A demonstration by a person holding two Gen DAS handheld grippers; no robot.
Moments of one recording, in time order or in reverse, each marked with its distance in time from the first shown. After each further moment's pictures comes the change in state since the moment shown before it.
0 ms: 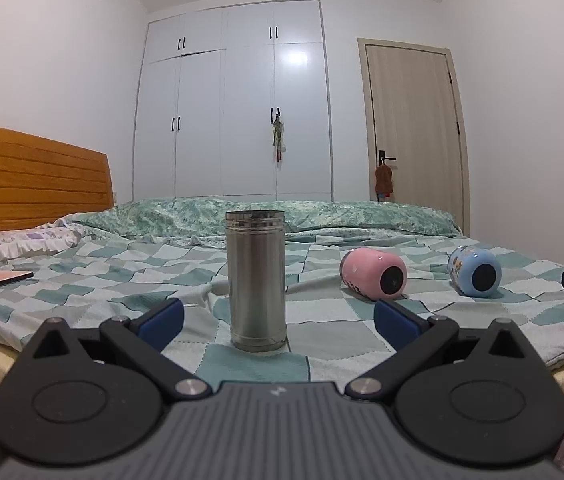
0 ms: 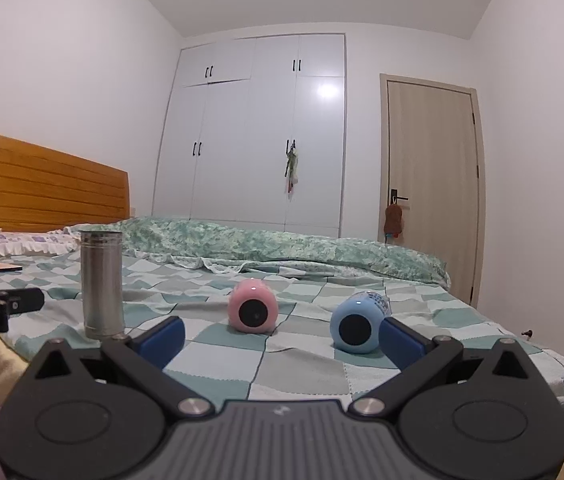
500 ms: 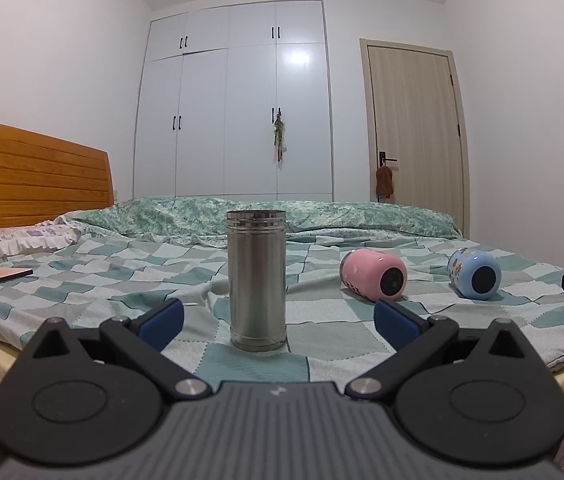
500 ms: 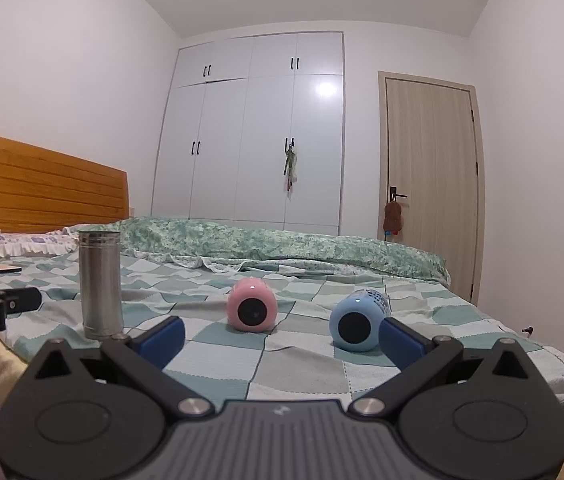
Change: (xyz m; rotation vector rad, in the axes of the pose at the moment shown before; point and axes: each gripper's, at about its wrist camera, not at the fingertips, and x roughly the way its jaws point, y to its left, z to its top) left arm 0.002 0.002 -0.001 -0.009 -0.002 -0.002; right arm 0.000 0.002 -0.002 0.006 -0.002 0.000
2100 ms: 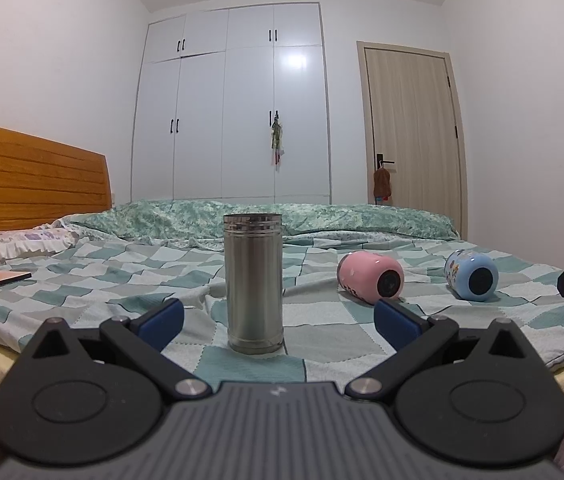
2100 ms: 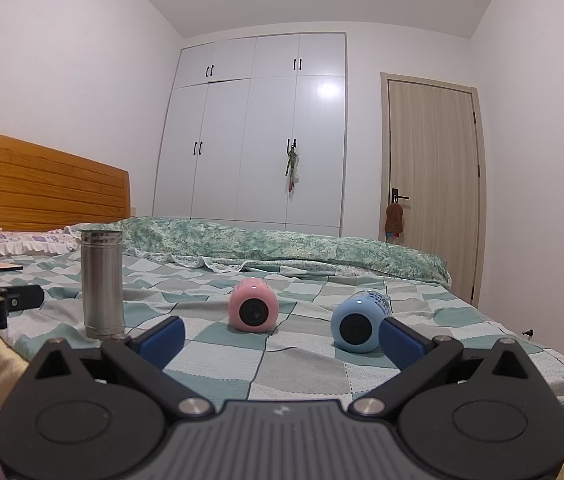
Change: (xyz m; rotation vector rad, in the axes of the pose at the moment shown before) left arm -0.005 -0.001 0.001 0.005 -0.011 -0.010; right arm -0.001 0.001 0.000 0.000 -0.001 -0.001
